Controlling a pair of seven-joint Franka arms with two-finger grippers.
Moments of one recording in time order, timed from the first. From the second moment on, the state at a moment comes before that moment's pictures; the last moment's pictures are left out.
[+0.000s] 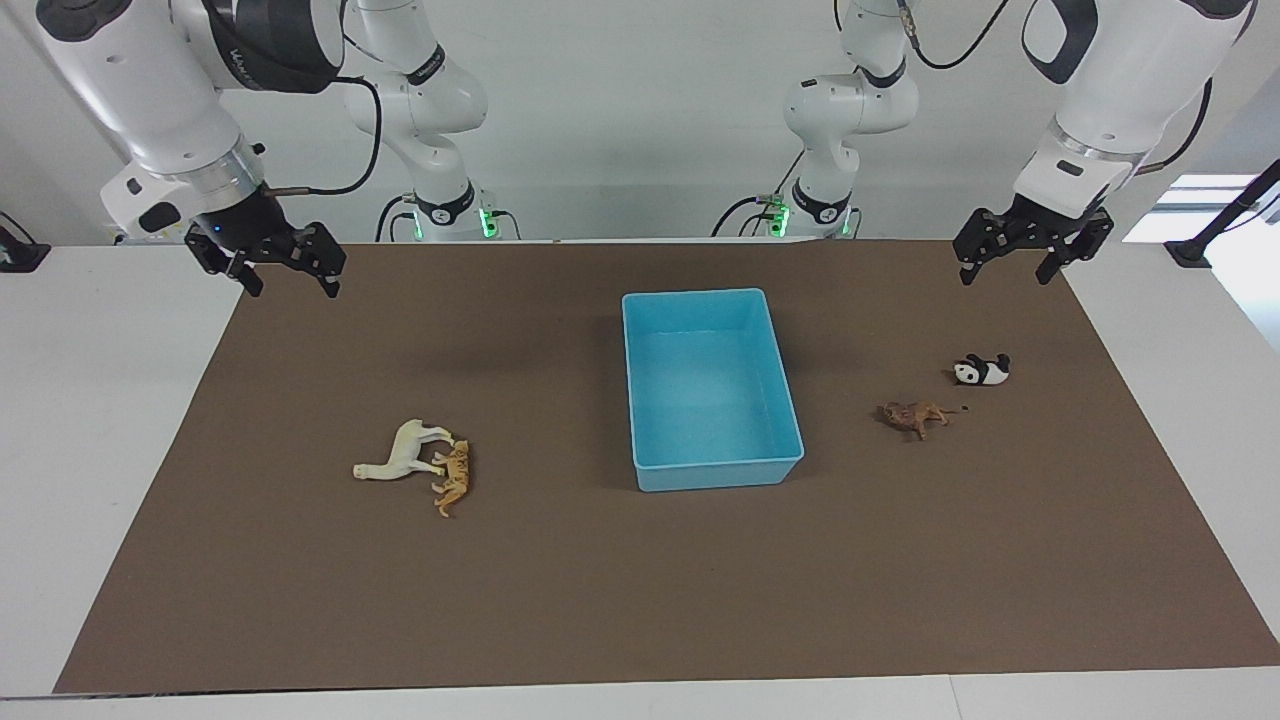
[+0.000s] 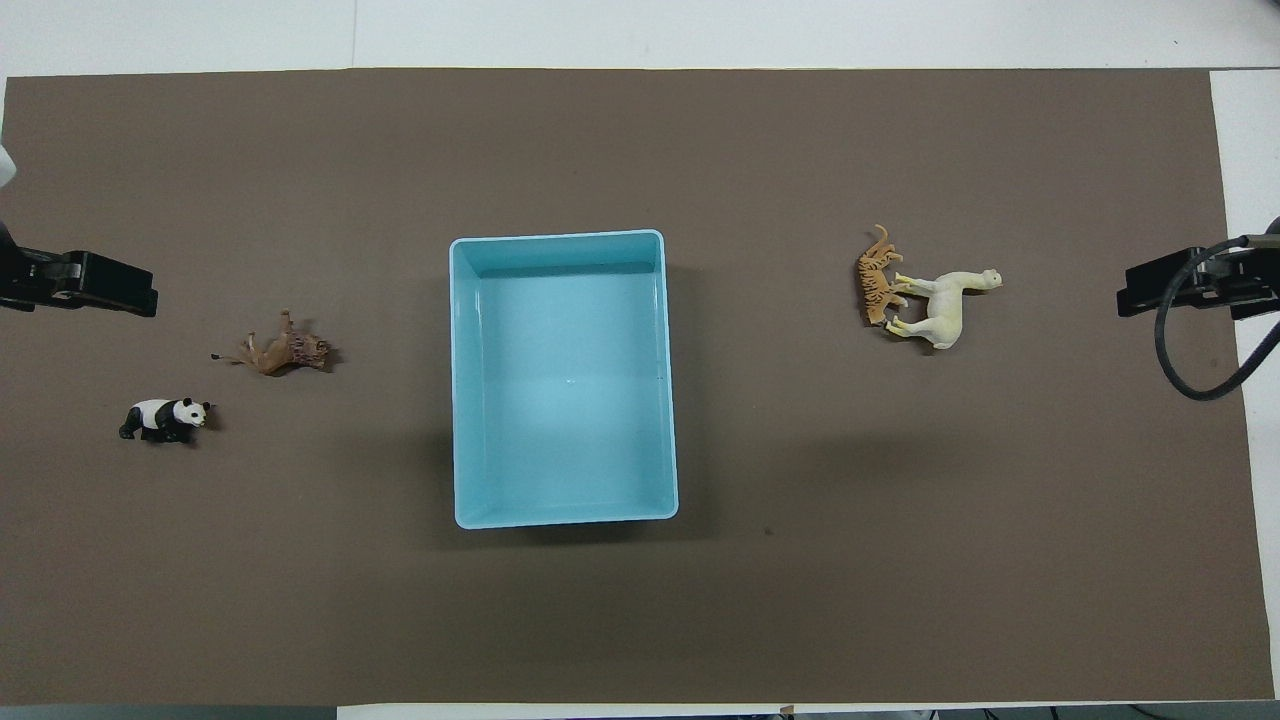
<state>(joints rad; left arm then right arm) 0.01 0.00 -0.08 -1.57 0.05 1.58 0.05 0.03 0.00 -0.08 -1.64 0.01 1.60 0.00</state>
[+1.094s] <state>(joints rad) 0.01 -0.04 -0.07 -1.63 0.05 1.59 0.00 0.03 0.00 -0.08 -1.64 0.01 1.60 0.00</state>
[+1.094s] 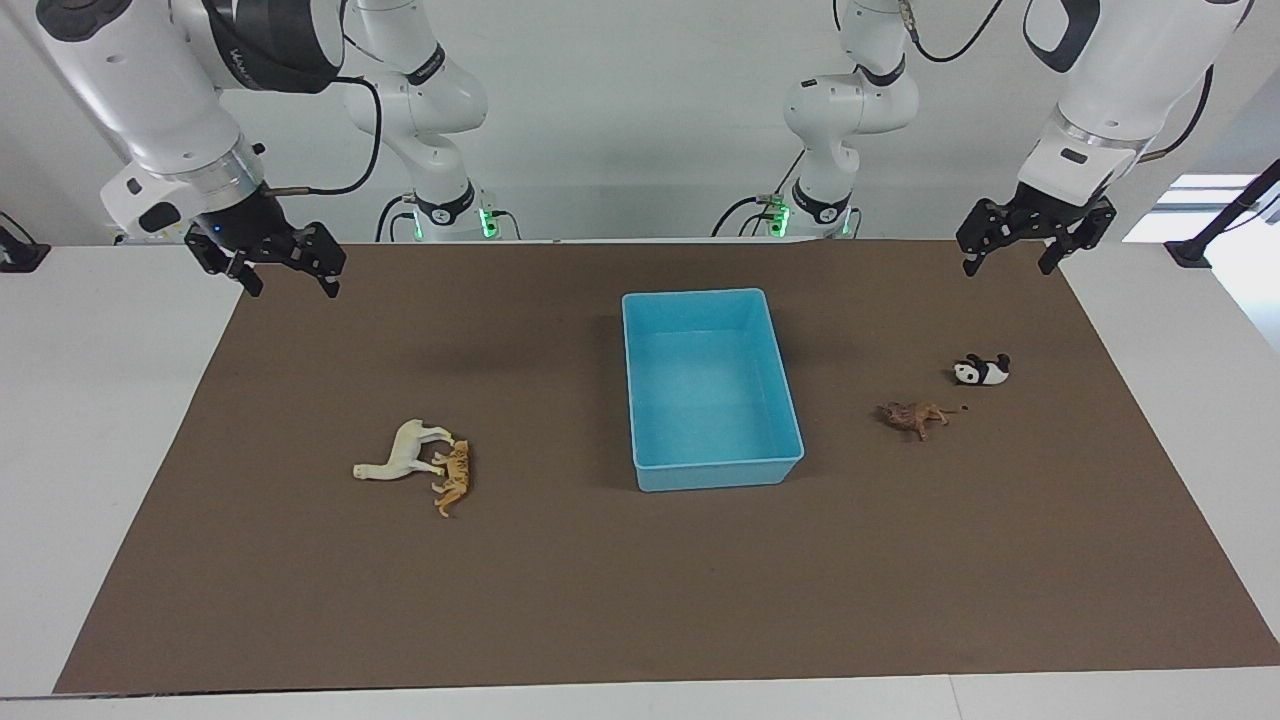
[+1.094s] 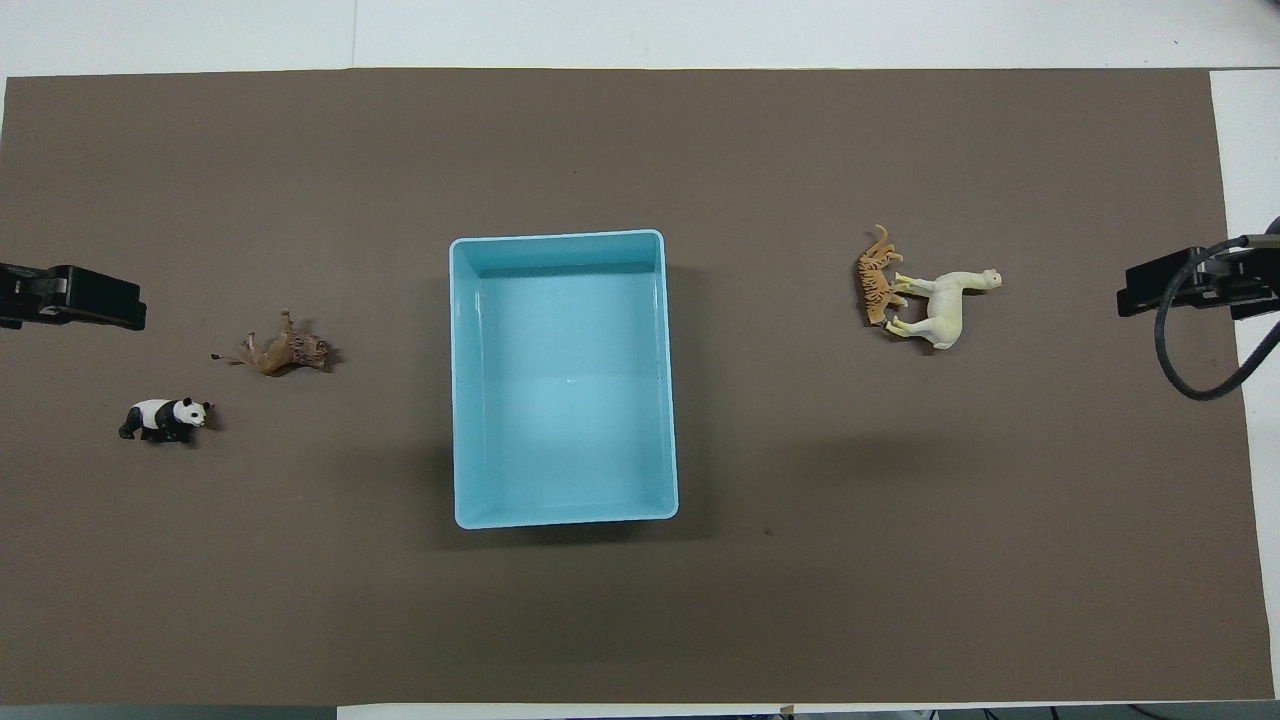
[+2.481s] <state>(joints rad) 0.04 0.11 -0.07 -2.14 0.05 2.33 -1.54 0.01 0.14 -0.09 -1.84 0.01 2.23 -1.33</state>
